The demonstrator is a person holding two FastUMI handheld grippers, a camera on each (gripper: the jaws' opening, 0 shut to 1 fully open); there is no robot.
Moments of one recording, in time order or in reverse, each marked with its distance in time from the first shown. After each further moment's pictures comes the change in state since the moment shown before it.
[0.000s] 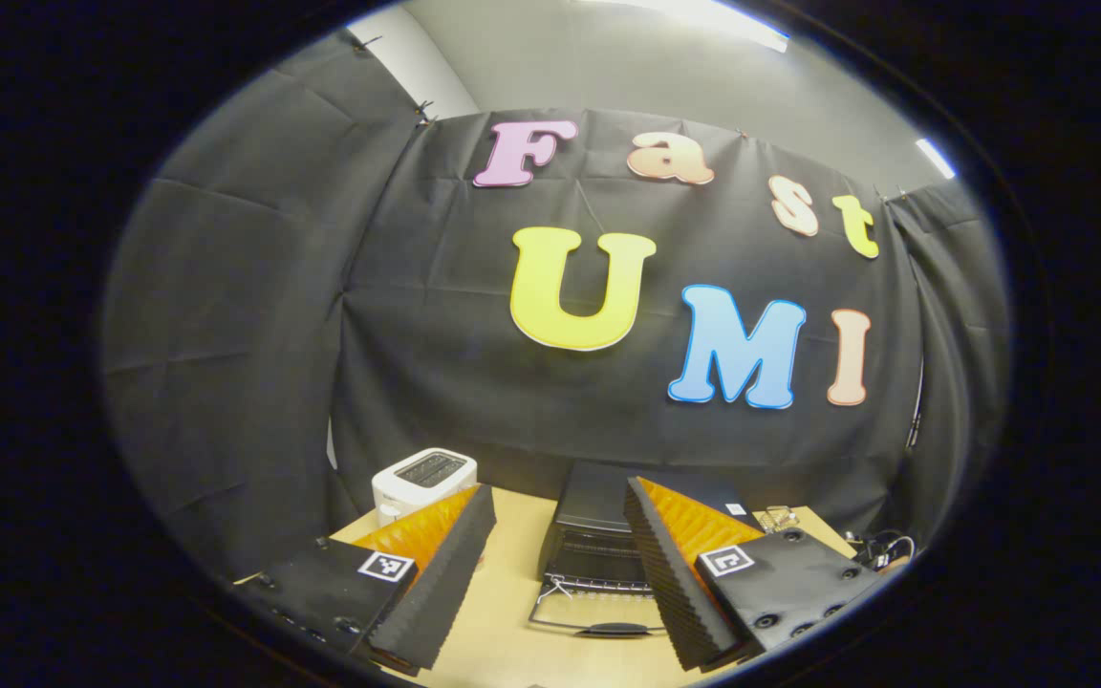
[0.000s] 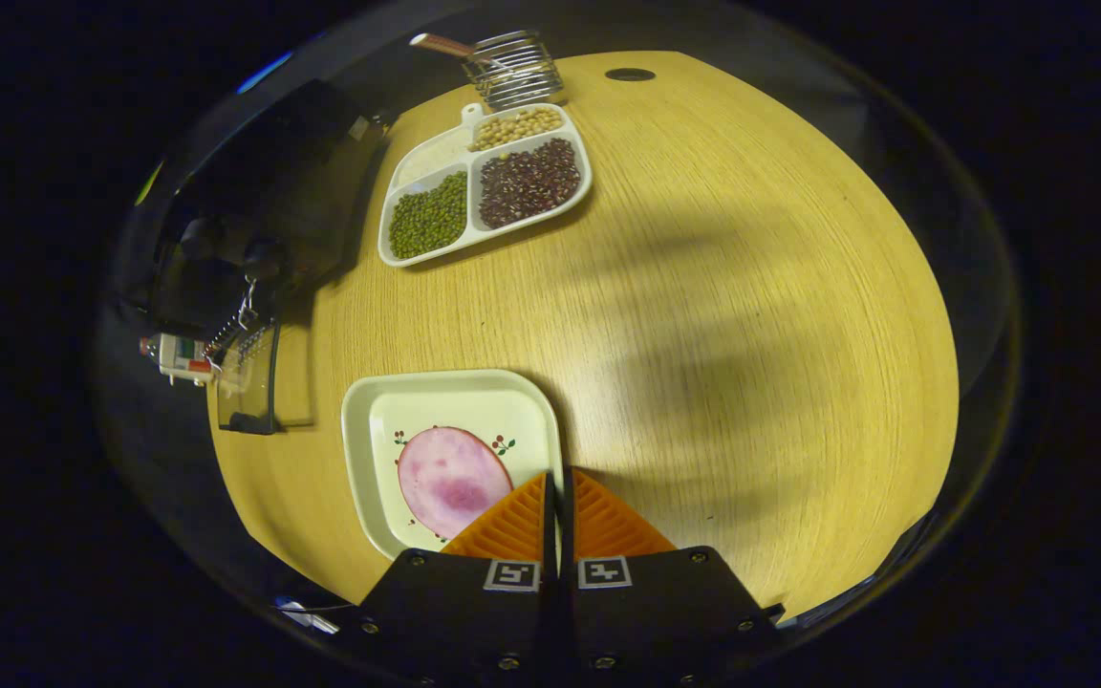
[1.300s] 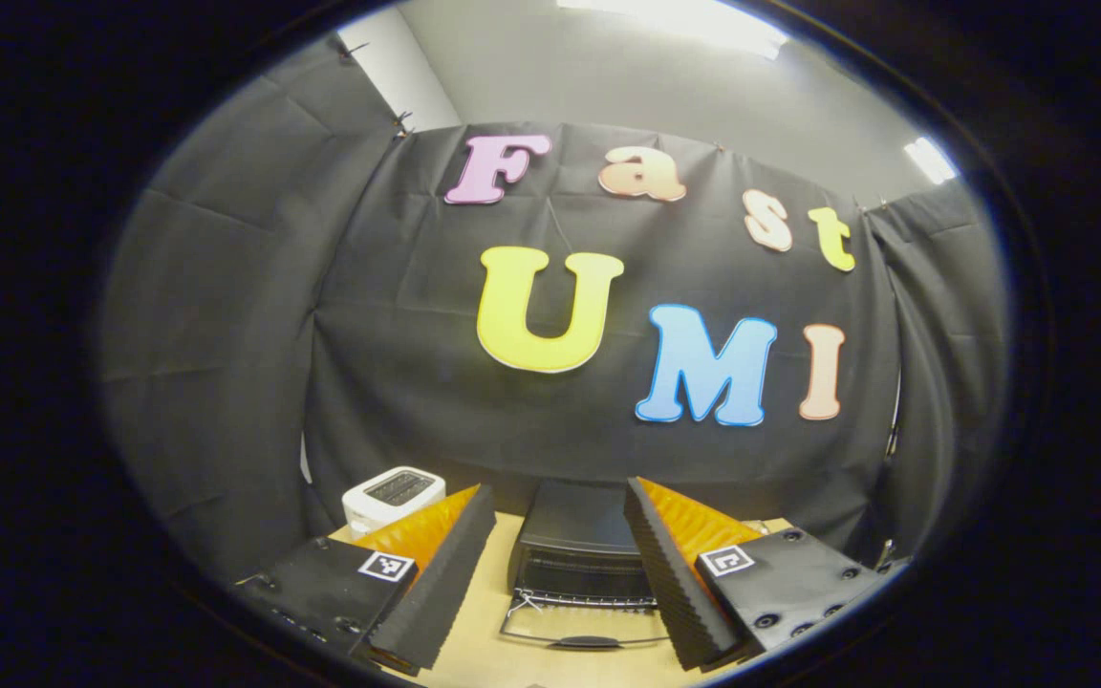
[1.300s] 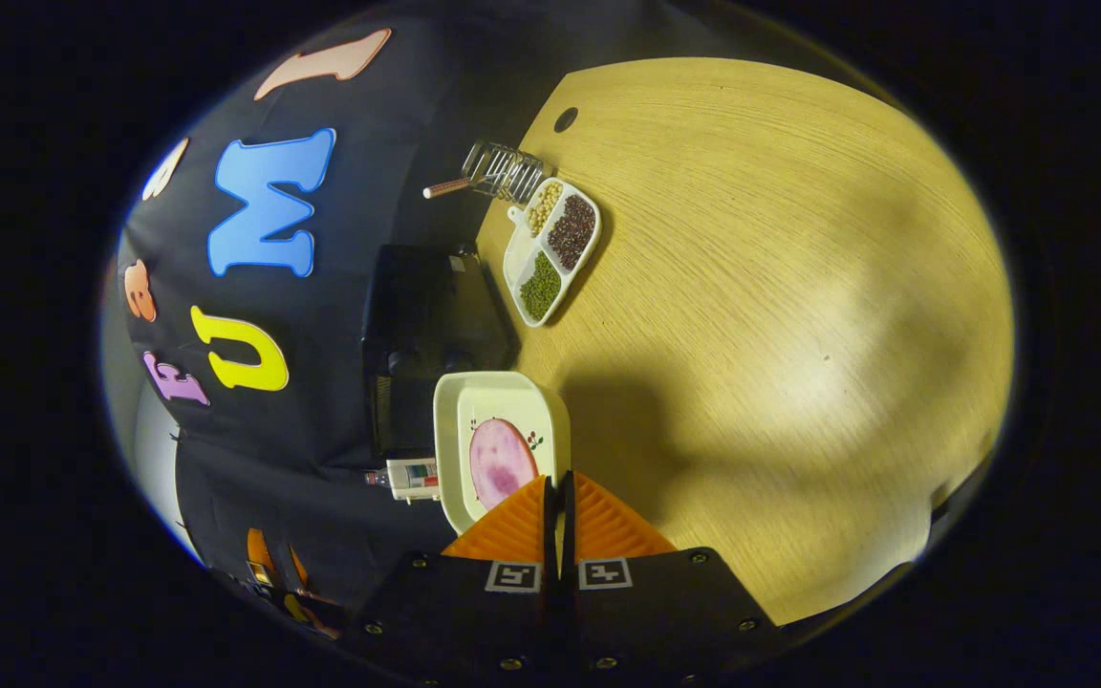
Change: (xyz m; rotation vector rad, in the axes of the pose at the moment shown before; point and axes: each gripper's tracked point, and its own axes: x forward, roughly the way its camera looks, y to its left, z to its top) left arm 0.001 -0.043 0.033 0.008 -0.066 -0.089; right arm -0.068 0.079 -0.021 0.444 -0.240 0.598
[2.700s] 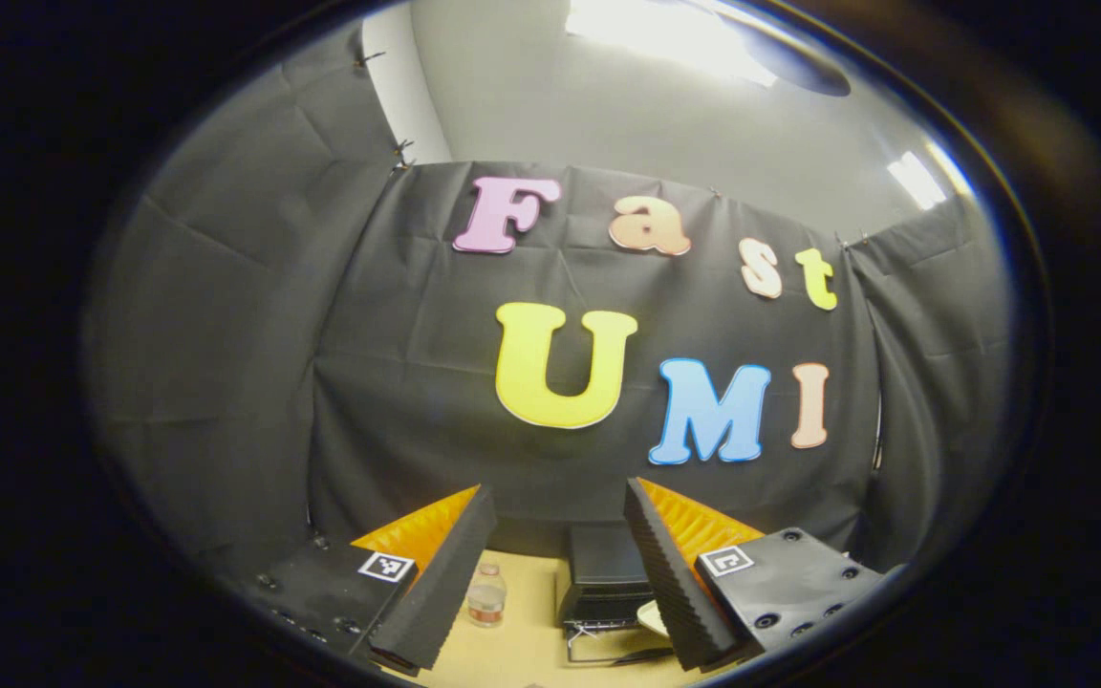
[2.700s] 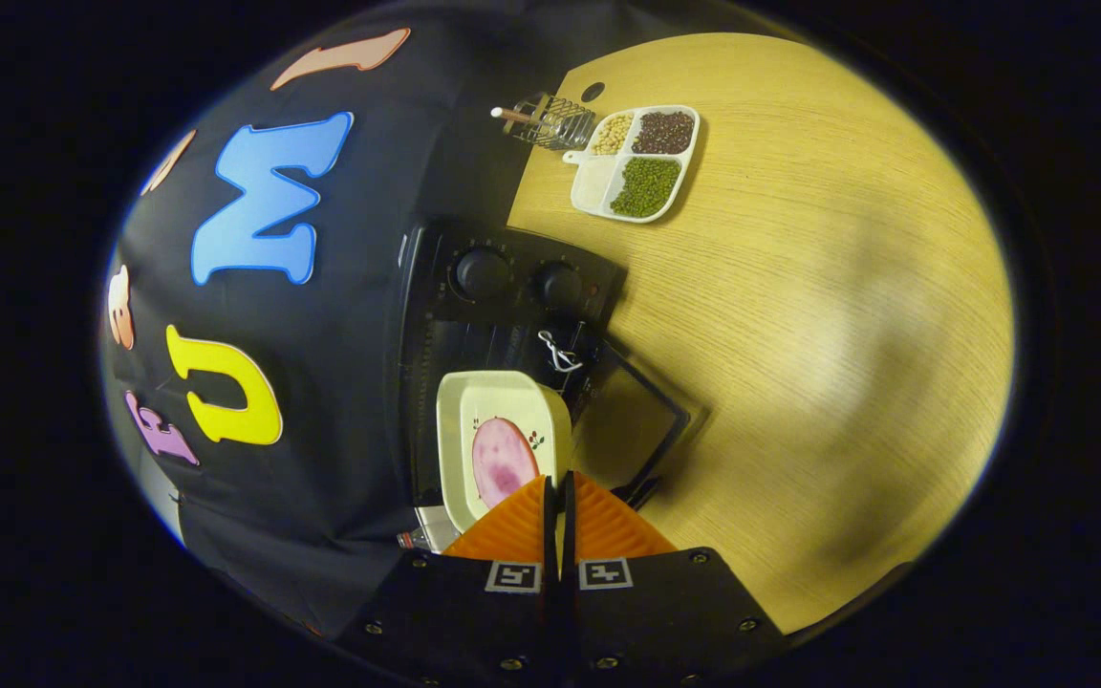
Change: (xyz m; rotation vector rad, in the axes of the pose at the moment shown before) left arm -0.015 0.118 0.059 0.011 -0.113 -0.070; right arm 0.147 0.137 -0.083 0.197 -0.230 -0.031
